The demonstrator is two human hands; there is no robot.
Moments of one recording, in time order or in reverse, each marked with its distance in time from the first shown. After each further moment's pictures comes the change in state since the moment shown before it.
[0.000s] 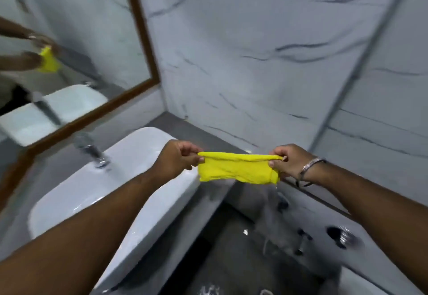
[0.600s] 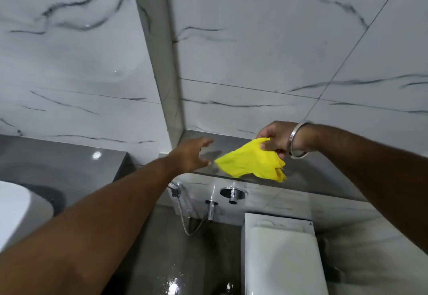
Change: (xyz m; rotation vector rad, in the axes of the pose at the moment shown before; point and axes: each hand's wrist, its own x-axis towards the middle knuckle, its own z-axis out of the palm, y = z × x) left_hand 0.101 0.083 0.379 0.454 -0.653 0.359; right_hand -0.142 0.241 -0.165 0.007 -0.156 0.442
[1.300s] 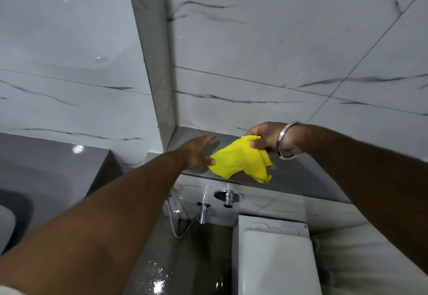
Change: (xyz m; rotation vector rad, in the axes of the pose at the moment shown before) left_hand 0.069 -0.046 0.037 -0.047 -0.115 0.030; right_hand 0.066 0.014 0.023 0.379 -0.037 0.067
